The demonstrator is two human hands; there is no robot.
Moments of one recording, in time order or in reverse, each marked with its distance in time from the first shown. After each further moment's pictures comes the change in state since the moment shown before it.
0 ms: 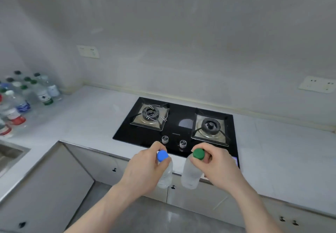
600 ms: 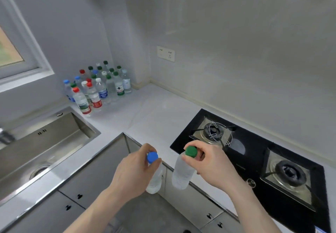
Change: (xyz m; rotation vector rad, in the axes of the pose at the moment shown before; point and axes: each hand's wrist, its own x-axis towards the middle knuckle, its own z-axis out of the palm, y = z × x) left_hand -0.016 -0.193 -0.142 0.012 0.263 -0.368; right_hand 0.148 -0.172 0.173 0.004 -0.322 -0.321
